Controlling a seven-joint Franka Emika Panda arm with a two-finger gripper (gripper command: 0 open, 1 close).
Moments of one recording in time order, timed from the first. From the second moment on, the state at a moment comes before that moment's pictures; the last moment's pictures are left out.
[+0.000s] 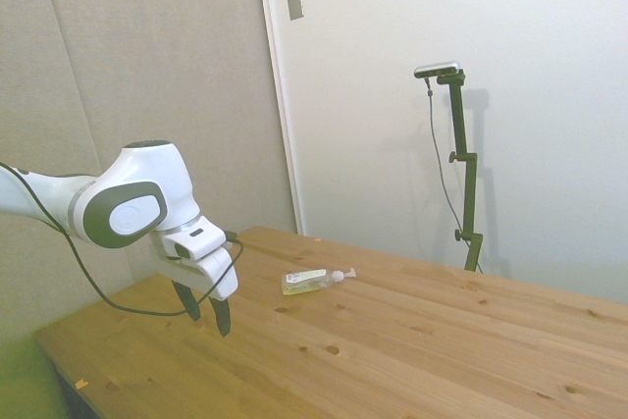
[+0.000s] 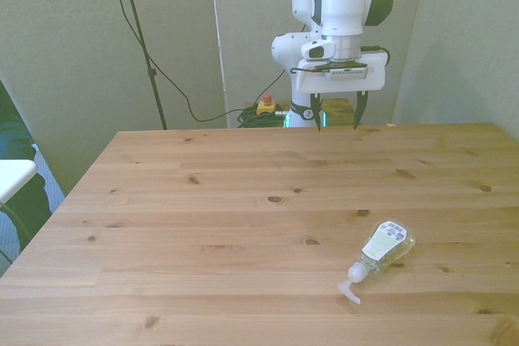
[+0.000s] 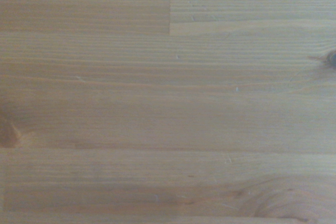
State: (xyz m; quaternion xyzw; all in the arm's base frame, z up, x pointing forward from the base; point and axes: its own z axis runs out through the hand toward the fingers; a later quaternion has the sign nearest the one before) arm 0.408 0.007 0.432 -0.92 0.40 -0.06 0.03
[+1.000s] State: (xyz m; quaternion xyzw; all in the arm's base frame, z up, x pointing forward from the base) arm 0.598 0.031 0.468 -0.84 0.53 -0.12 0.06
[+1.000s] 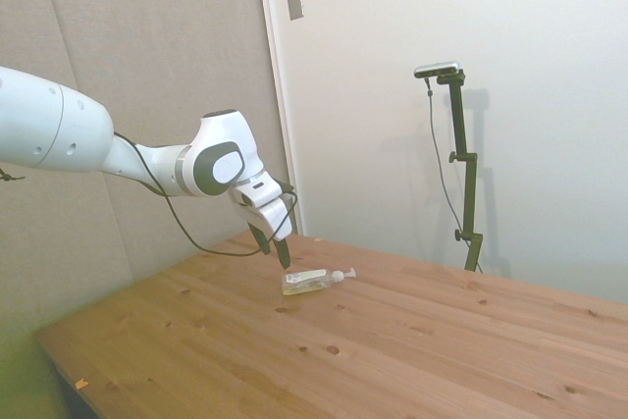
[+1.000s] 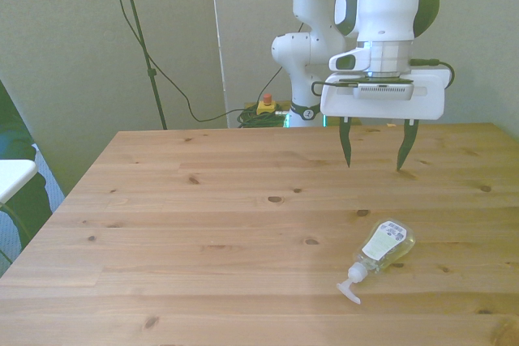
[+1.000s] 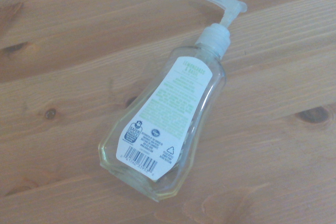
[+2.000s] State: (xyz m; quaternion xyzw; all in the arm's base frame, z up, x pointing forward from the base) arm 0.730 0.010 0.398 -0.77 0.61 -0.18 0.07
